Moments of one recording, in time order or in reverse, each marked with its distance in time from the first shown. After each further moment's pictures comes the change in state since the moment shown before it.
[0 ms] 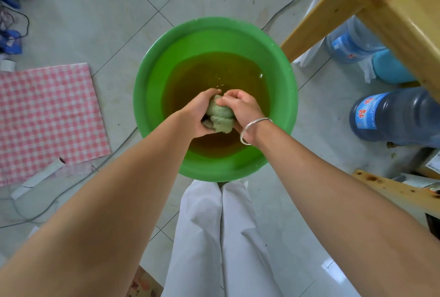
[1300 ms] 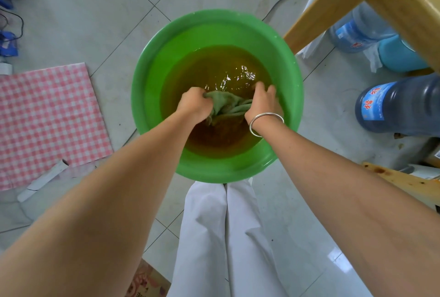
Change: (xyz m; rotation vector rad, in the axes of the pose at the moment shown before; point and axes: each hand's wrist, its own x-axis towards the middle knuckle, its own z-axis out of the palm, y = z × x) left_hand 0.032 0.006 -0.017 1.007 0.396 0.439; right_hand 0.029 0.010 -0.028 -1.163 0.374 -0.145
